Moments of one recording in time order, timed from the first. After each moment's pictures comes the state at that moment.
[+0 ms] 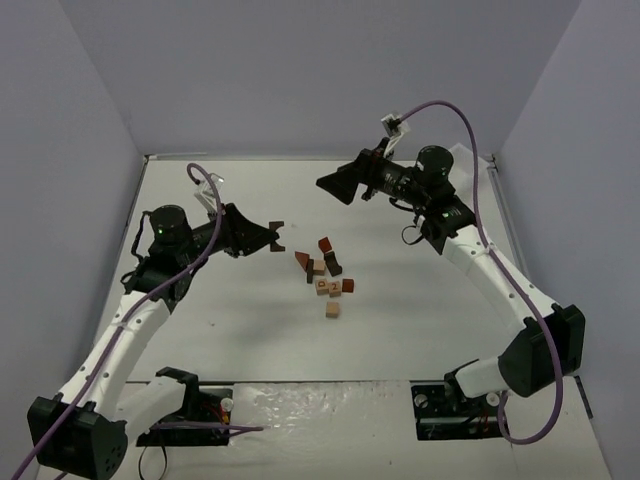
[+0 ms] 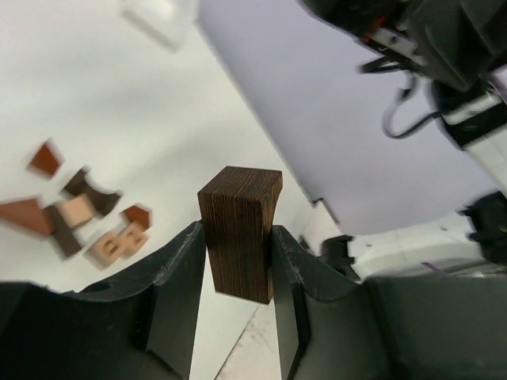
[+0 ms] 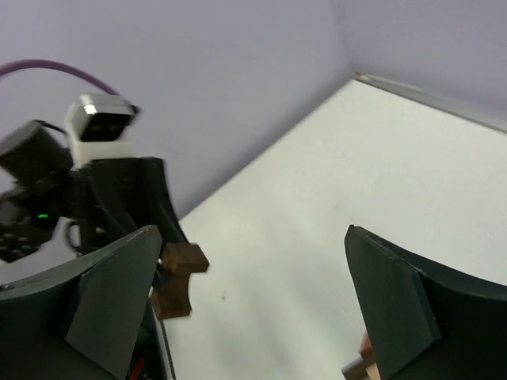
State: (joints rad) left arm -0.26 0.99 0.83 0.08 0.77 -0.76; right arm 0.44 1.41 1.25 0.25 -0.66 0.54
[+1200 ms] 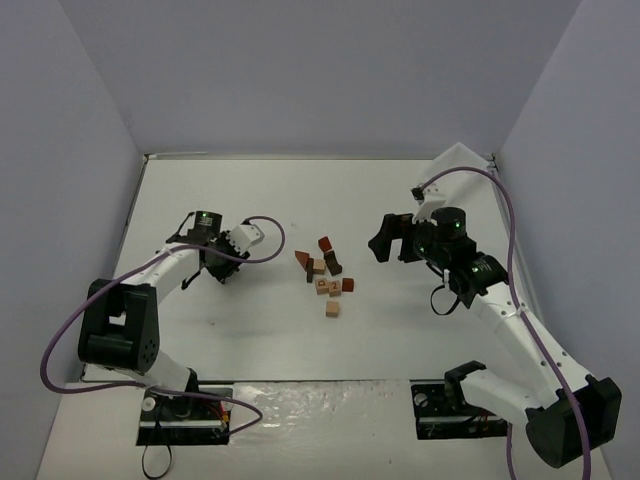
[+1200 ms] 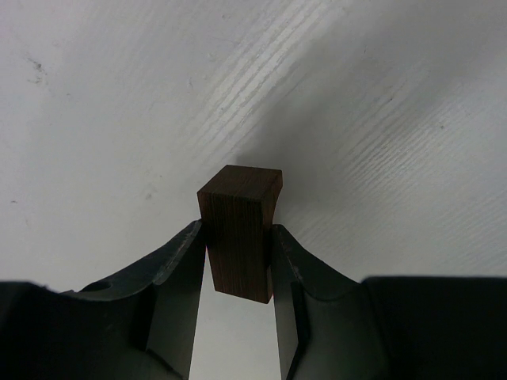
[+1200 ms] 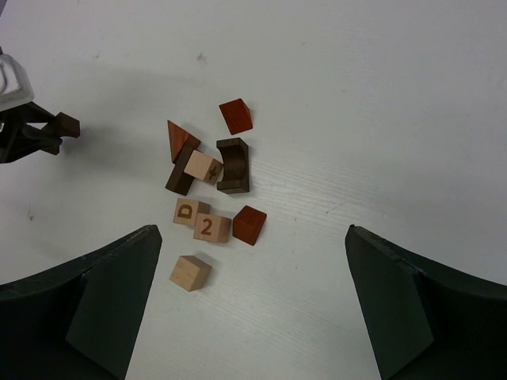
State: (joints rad) left arm -0.17 1.51 0.90 -0.45 0.18 0.67; right arm 0.37 1.03 0.86 -0.32 -0.15 0.28
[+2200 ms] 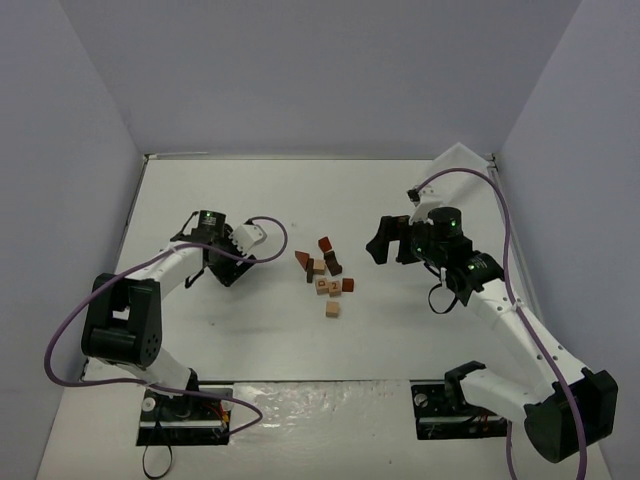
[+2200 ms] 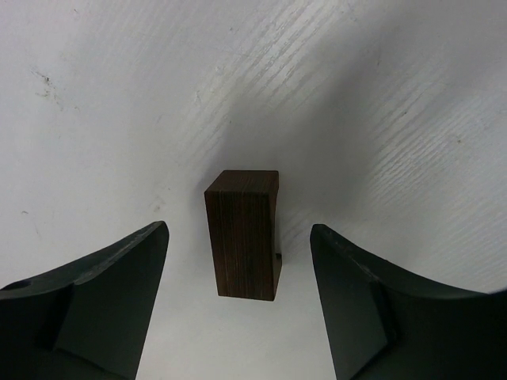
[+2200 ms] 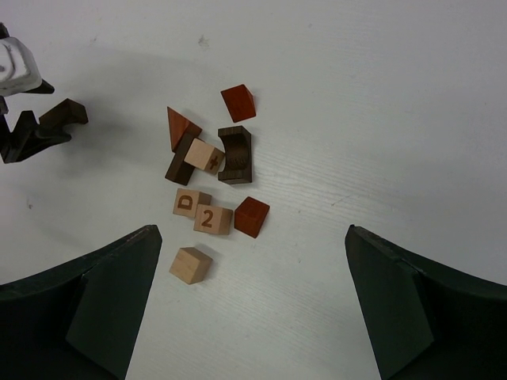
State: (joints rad) left arm -0.18 1.56 0.91 -0.41 0.16 0.69; right arm 0.37 1.05 0.85 -0.32 -0.17 0.28
